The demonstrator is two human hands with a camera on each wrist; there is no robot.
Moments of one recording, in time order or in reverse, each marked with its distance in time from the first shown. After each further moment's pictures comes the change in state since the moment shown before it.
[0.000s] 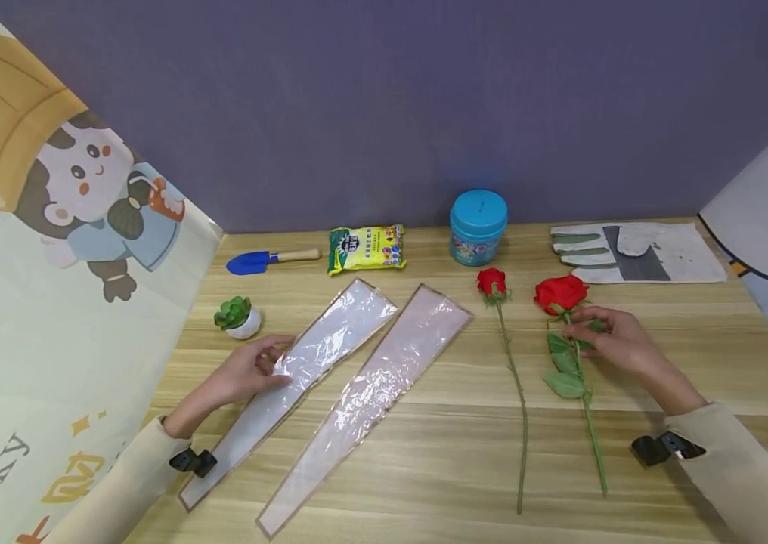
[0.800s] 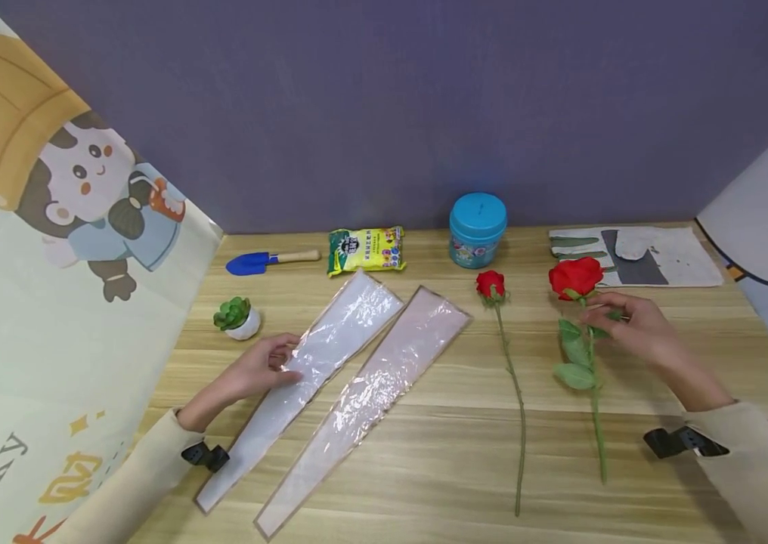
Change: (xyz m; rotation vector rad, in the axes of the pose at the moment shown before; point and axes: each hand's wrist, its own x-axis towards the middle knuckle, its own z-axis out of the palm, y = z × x) left_hand 0.014 0.010 0.012 -0.049 -0.019 0.002; right_hand -0.007 -0.019 -0.028 -0.041 0.086 -0.068
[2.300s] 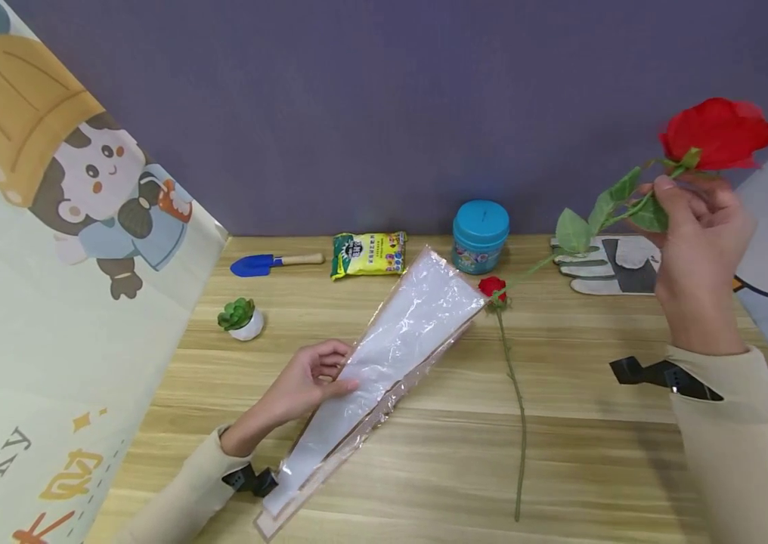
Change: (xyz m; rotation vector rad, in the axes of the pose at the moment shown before) left_hand -0.007 0.074 0.058 -0.382 0.008 0.210; right_hand 0.023 -0.132 -0.032 1.048 0.715 -0.358
